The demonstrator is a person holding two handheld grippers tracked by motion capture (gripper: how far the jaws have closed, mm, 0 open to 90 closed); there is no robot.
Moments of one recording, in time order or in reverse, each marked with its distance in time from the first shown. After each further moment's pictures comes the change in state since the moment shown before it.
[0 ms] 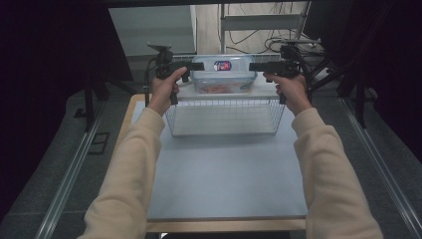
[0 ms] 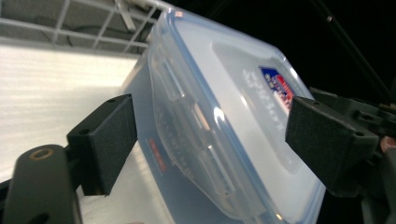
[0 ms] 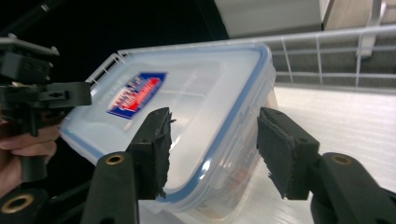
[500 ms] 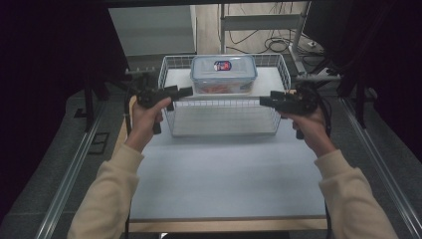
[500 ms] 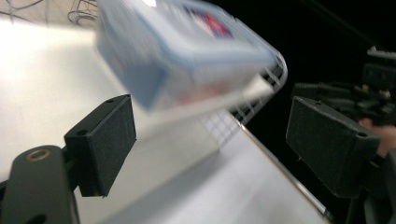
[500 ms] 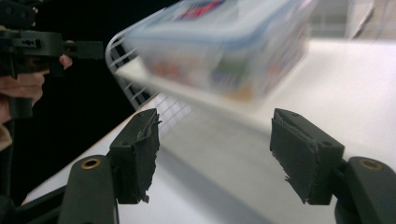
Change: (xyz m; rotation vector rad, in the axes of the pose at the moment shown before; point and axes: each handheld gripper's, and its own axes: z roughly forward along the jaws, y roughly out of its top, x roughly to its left) left arm -0.039 -0.090 -0.080 -0.069 -0.003 0.252; right arm 0.010 -0.088 -0.064 -0.041 0.094 -0.226
